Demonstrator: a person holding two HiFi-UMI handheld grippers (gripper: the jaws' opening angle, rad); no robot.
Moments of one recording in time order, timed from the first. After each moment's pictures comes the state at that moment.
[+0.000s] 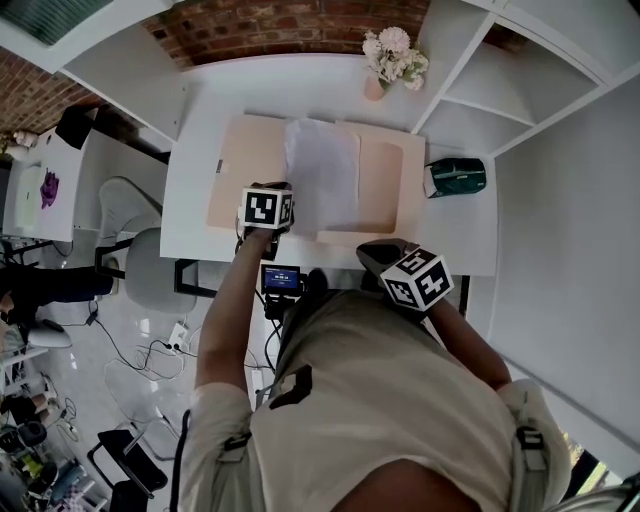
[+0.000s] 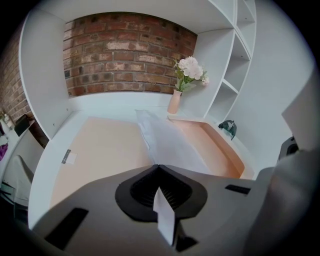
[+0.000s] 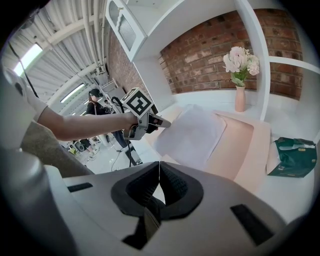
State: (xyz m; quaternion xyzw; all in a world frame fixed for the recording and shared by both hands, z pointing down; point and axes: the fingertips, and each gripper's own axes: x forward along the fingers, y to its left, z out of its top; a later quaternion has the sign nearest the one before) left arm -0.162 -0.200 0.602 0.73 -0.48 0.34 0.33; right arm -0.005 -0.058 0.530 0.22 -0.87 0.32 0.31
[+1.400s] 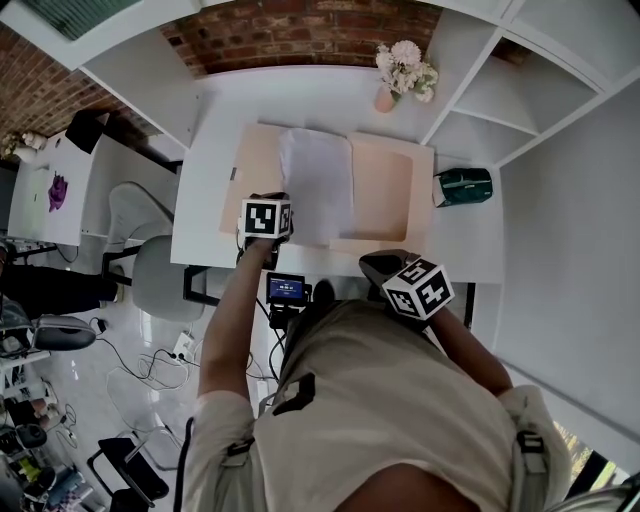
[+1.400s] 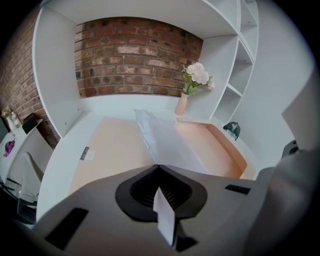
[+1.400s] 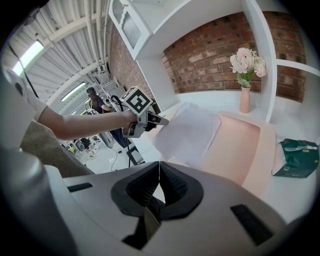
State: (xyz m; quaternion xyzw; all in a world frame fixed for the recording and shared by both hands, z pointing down) left arm -0.201 -0.191 0.595 0.72 -0.51 0.34 0.33; right arm -0.027 -0.045 0.530 0.22 -0.87 0.31 0.31
